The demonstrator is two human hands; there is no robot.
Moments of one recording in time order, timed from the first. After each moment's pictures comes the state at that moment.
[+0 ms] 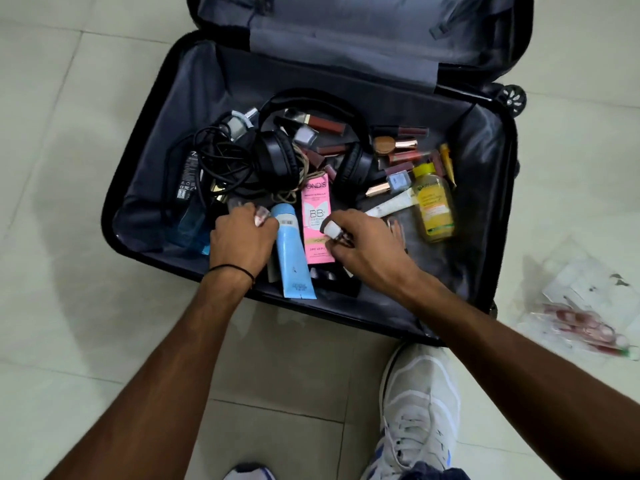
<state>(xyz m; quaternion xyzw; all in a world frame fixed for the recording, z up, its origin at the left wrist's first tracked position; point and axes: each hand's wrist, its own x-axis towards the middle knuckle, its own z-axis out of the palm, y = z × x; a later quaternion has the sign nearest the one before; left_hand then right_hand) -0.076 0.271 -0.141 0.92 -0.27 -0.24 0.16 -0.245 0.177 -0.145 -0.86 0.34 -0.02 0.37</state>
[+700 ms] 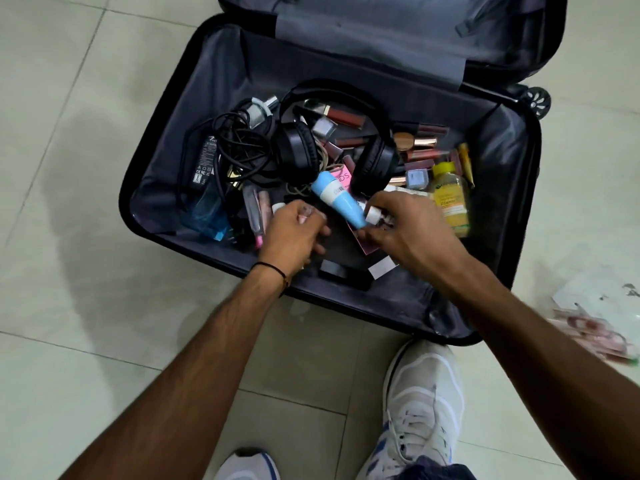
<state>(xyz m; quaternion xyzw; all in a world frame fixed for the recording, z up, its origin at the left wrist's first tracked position) -0.112 0.266 -0.143 0.78 -0.17 -0.45 0.40 -0.256 0.155 -0.122 -0.88 0.38 0.01 0.29</state>
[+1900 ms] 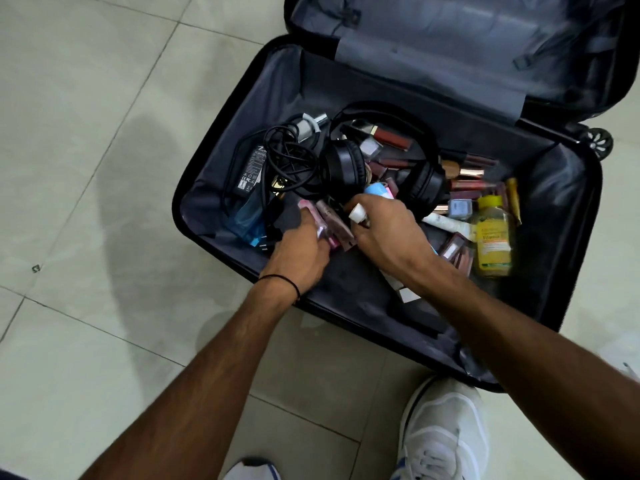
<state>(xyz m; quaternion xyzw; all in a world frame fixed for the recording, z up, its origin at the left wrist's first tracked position) -0.081 0.286 -0.152 0.88 -0.32 -0.32 0.13 -0.183 0.171 -0.131 -0.87 0.34 -0.01 0.36</state>
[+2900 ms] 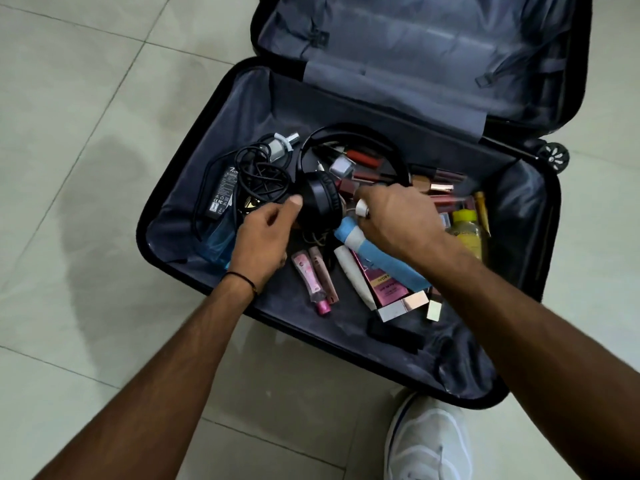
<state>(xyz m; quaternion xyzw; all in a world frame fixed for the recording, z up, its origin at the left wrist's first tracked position) -0.051 0.262 -0.147 0.79 -0.17 -0.35 0.47 -0.181 0.116 -0.112 -0.93 0.33 0.10 0.11</state>
